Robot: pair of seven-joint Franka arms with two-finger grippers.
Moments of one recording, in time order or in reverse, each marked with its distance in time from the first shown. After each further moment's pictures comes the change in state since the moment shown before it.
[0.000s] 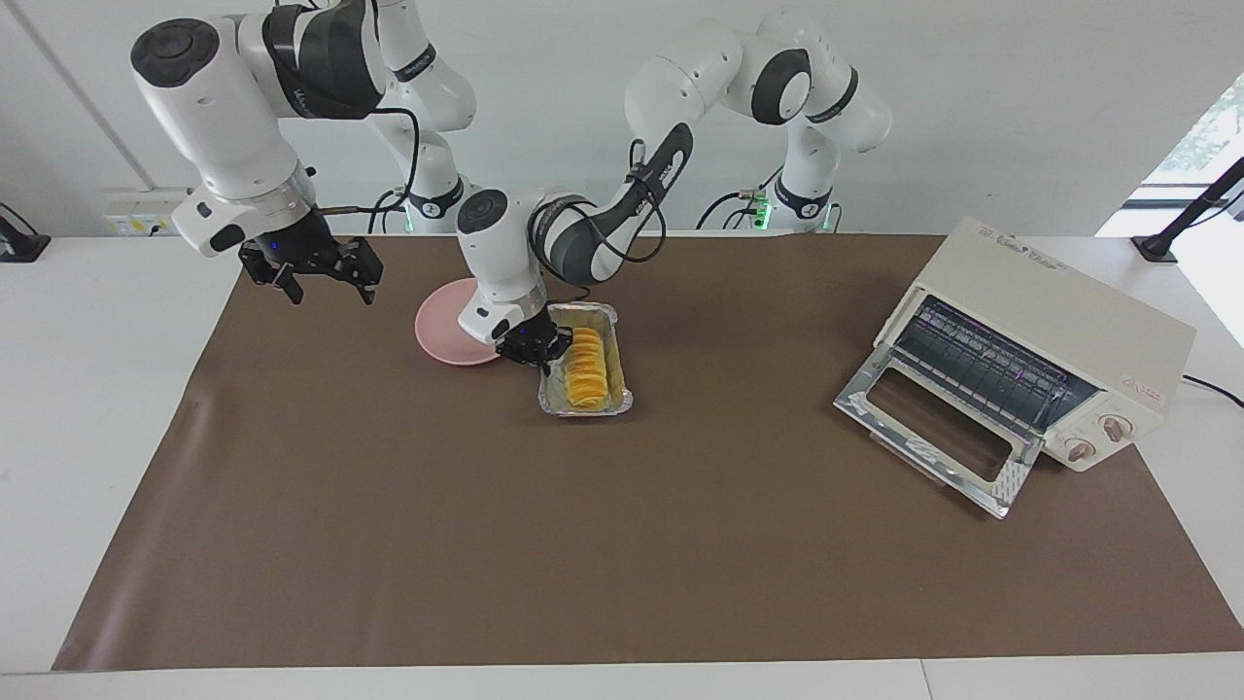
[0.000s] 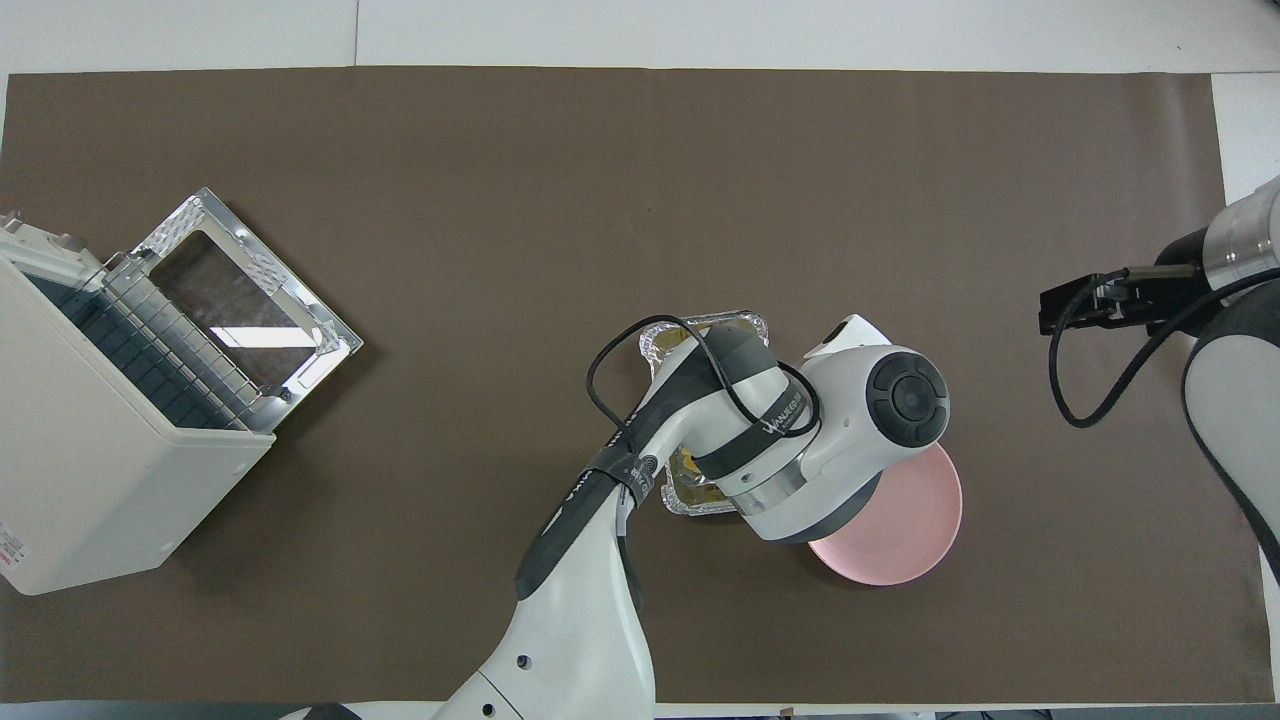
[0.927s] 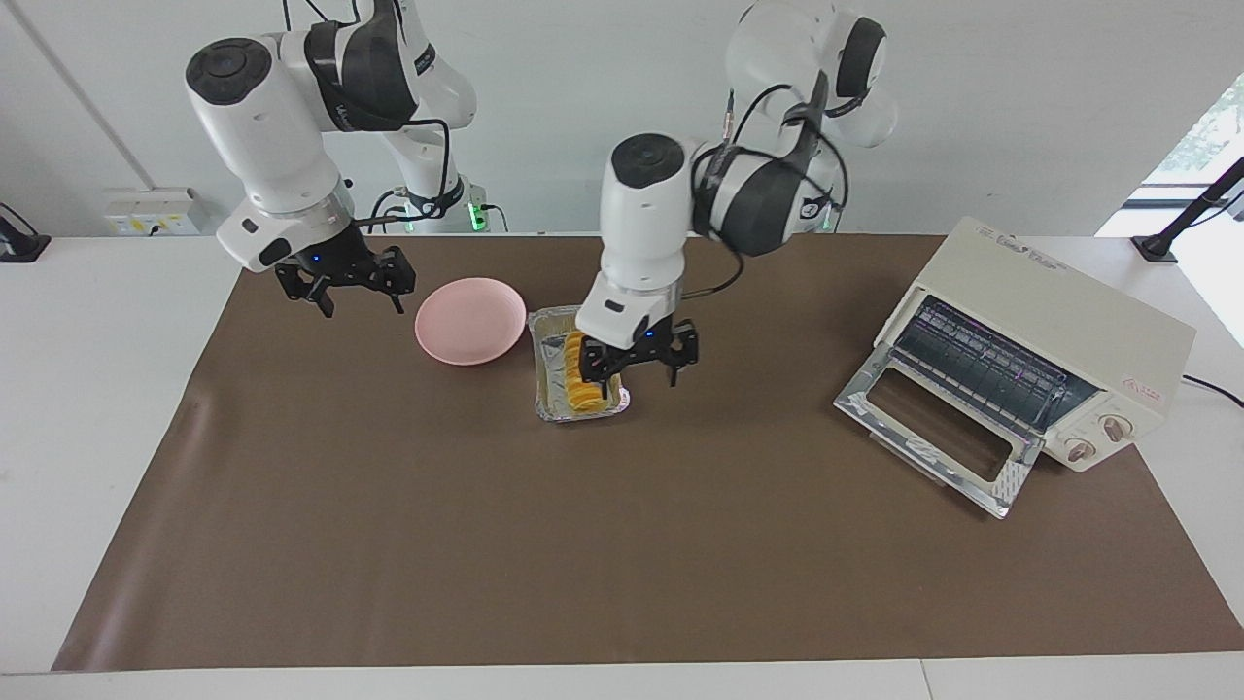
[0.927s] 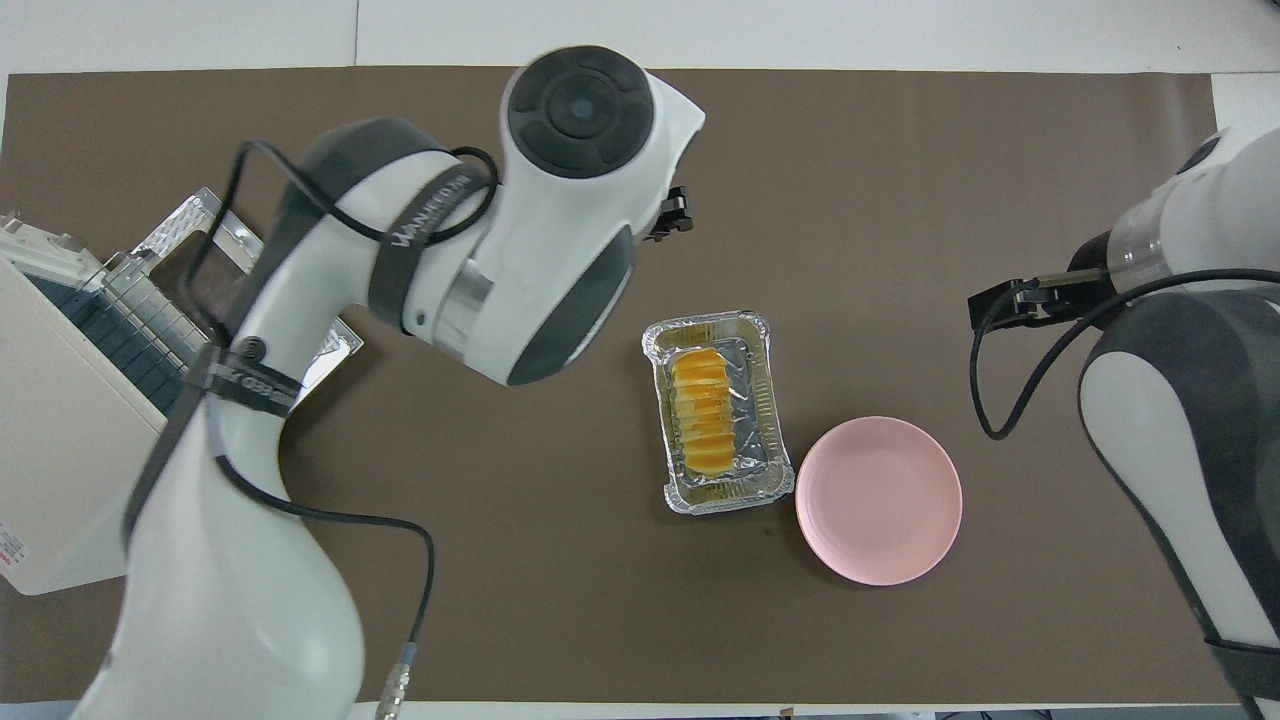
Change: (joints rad) left arm 0.348 -0.298 0.025 0.001 -0.053 -0.145 0.294; right arm 0.096 0.042 0.015 -0.017 0.000 0.062 -0.009
